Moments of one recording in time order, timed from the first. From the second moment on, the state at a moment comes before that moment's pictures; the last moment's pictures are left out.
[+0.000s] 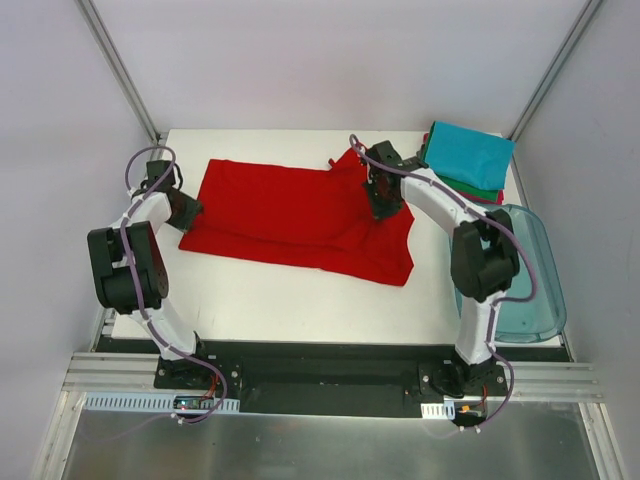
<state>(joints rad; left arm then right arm) 0.21 1.72 1.14 -0.45 -0.01 -0.89 0.49 1.91 1.59 -0.84 0.06 0.13</state>
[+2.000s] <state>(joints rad) 0.09 1.74 1.18 -0.44 0.16 -0.71 0.56 1.81 1.30 -0.34 -0.12 0.39</state>
